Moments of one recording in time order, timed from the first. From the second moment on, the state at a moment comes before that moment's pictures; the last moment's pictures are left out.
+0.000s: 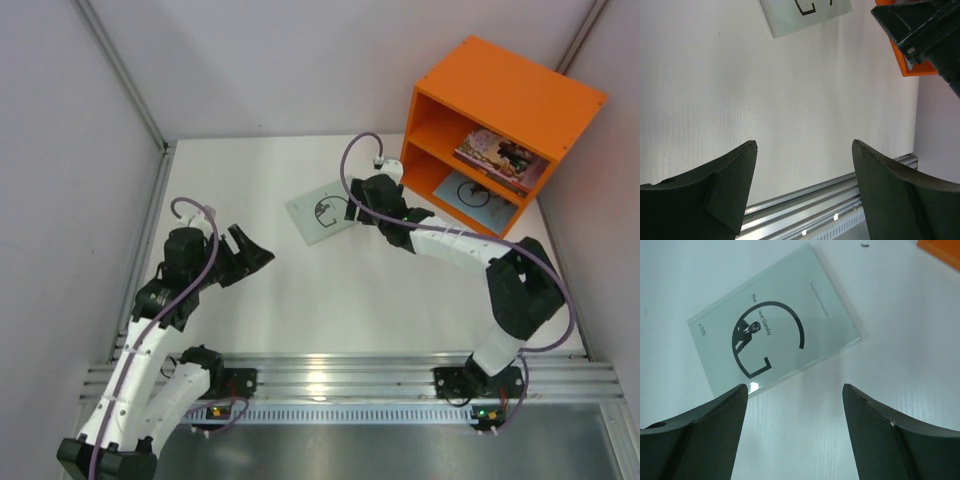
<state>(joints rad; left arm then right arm) -0.23 0.70 0.78 -0.64 0.28 -0.72 0.66 1.64 1.13 -0.05 0.36 0.52</state>
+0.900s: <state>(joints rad) -0.15 1.04 0.79 -0.38 0.26 -0.76 0.52 2.23 1.63 -0.08 0.20 0.29</state>
